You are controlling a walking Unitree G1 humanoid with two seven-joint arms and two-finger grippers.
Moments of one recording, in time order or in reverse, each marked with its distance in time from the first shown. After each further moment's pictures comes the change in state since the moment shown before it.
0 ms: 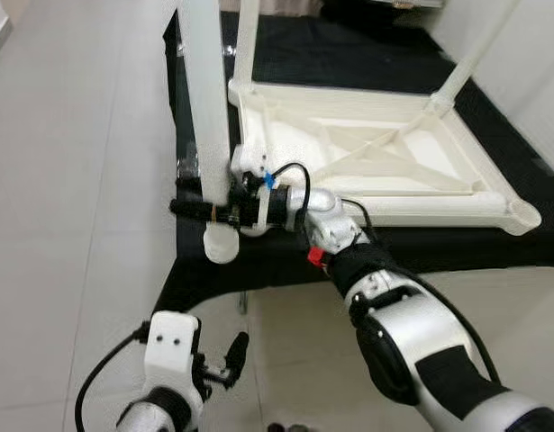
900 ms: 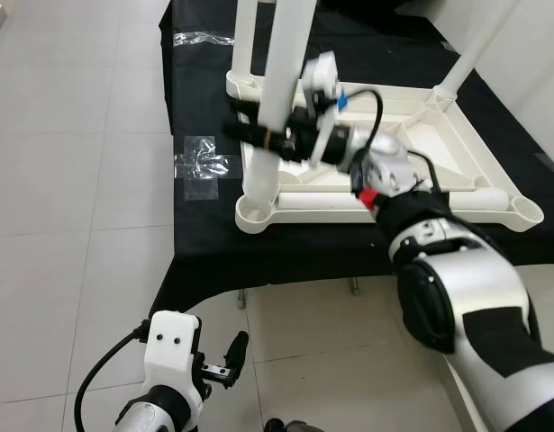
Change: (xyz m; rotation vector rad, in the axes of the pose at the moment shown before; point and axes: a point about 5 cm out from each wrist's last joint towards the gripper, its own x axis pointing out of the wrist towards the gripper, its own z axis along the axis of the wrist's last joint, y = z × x) left arm -0.001 0.001 0.000 0.010 0.004 -0.001; right arm -0.054 -0.038 0.040 -0.031 -0.019 -0.086
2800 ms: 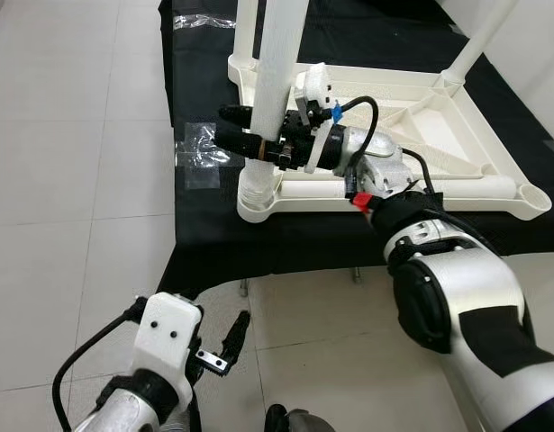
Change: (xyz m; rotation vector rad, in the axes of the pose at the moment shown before) left arm -0.015 -0.011 0.039 0.355 -0.217 -0.201; right arm 0.007 0.005 0.017 -0.105 -0.050 0.105
